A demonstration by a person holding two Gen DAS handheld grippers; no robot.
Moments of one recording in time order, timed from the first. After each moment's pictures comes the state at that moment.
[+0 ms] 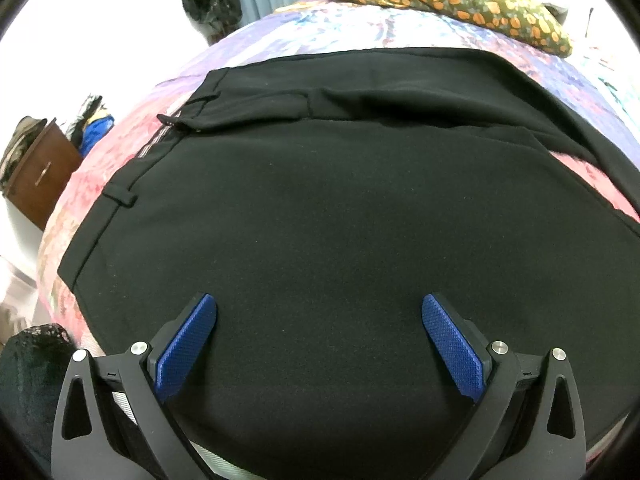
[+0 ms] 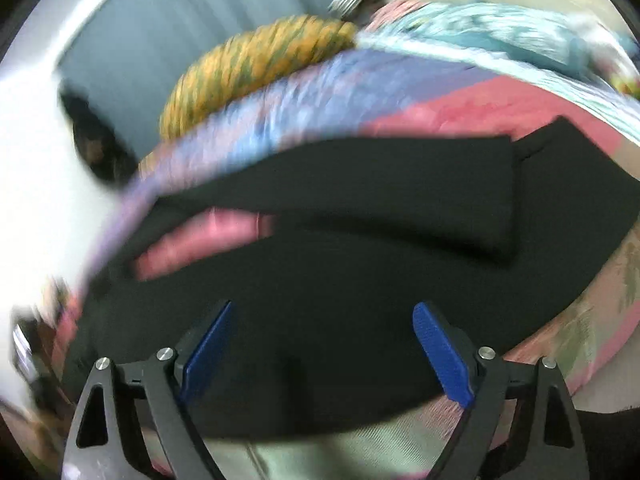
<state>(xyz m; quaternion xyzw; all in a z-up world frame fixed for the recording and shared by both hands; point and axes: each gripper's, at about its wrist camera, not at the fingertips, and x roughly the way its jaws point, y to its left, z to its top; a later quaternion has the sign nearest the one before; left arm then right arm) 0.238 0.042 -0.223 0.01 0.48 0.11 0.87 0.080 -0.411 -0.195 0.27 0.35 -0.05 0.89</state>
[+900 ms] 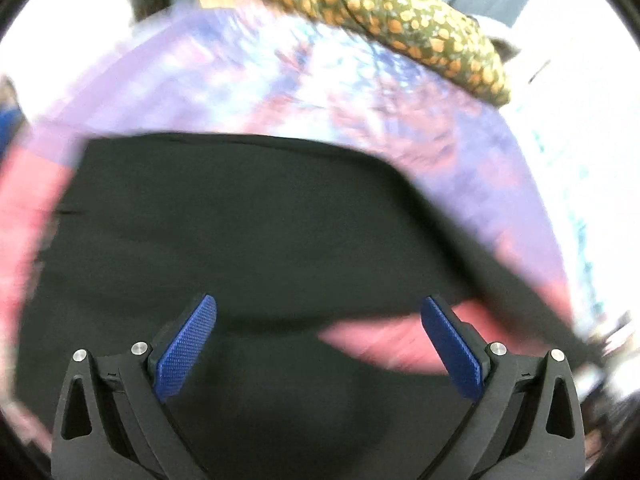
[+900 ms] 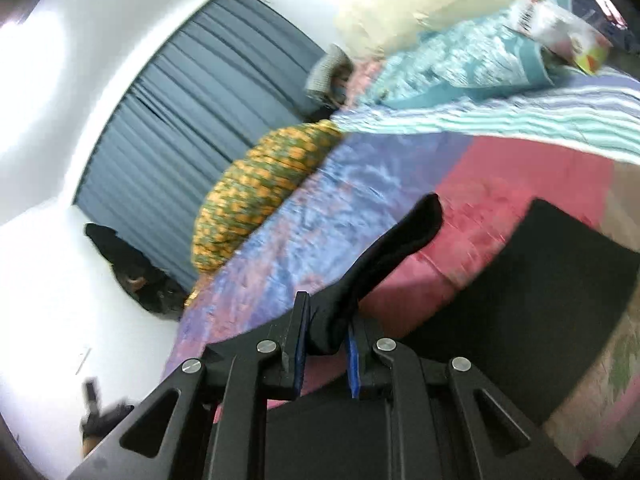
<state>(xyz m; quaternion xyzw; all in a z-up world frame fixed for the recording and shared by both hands) 0.423 0.023 -0.140 -0.18 0.53 -0.08 0.82 0.091 -0.500 -0.145 0.40 0.19 -0.05 0.89</state>
